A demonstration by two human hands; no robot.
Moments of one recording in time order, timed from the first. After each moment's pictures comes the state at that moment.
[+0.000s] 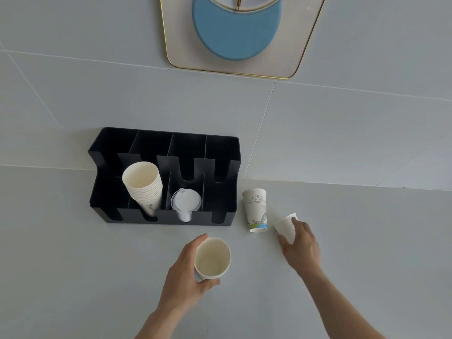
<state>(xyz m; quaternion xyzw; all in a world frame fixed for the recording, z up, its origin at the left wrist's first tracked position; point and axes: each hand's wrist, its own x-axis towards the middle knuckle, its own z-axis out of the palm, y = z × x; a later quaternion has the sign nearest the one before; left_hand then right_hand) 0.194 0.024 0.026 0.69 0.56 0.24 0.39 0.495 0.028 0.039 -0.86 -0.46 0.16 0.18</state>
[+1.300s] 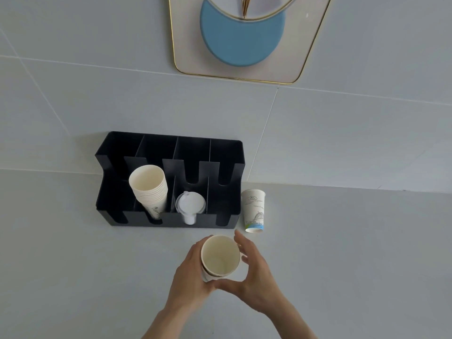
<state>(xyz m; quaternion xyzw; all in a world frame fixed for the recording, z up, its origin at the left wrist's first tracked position) 0.196 0.029 0.024 0.69 0.56 0.25 0.39 0.368 -0.012 0.067 -0.65 -0.58 0.38 0.31</state>
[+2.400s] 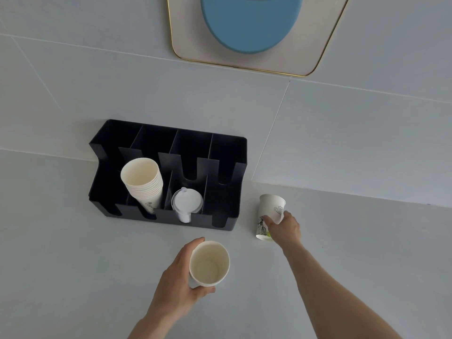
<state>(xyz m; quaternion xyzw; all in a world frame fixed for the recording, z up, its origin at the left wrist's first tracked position) 0.201 0.026 0.026 0.67 0.58 0.25 0.39 0.493 0.125 0.015 -0.86 -0.37 0.29 0.19</state>
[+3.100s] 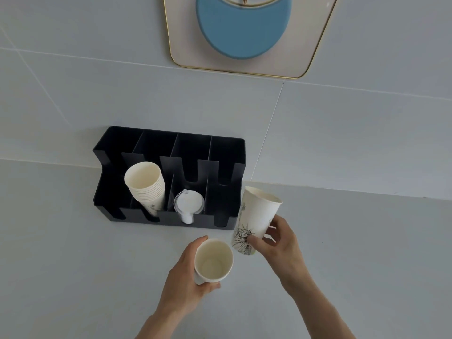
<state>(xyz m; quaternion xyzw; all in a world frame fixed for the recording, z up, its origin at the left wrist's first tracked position) 0.204 0.028 0.026 0.67 0.58 0.26 0.39 0.434 0.032 0.106 -0.66 -0.38 0.47 0.45</state>
